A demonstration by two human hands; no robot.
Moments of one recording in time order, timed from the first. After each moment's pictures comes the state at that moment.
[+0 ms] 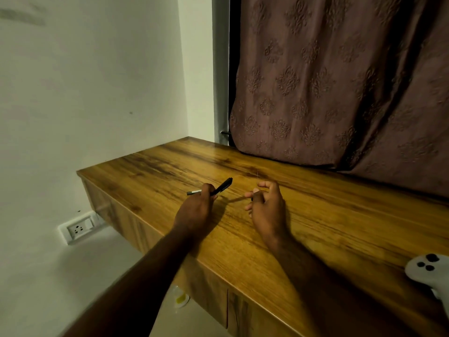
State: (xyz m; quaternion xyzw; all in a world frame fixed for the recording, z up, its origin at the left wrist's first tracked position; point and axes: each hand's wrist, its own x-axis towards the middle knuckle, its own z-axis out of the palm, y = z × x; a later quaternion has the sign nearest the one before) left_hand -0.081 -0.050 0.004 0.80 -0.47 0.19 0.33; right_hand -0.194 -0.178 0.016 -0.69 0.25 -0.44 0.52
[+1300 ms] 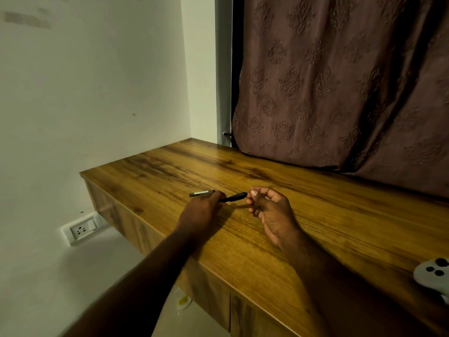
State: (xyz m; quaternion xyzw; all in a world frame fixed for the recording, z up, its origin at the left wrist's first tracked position) left_hand -0.083 -0.051 0.009 0.77 -0.53 0.21 0.29; right_hand -0.202 -0.186 0.023 -0.55 0.17 -0.33 0.75
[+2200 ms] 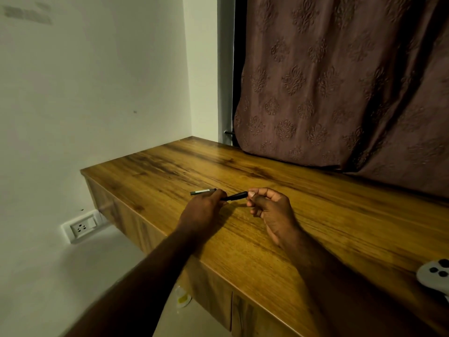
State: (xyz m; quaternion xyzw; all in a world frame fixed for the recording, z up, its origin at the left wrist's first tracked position) left_hand -0.085 -0.050 0.010 0.77 -0.51 0.20 0.31; right_hand -0.199 -0.189 0.018 -0.58 0.17 -0.33 0.72
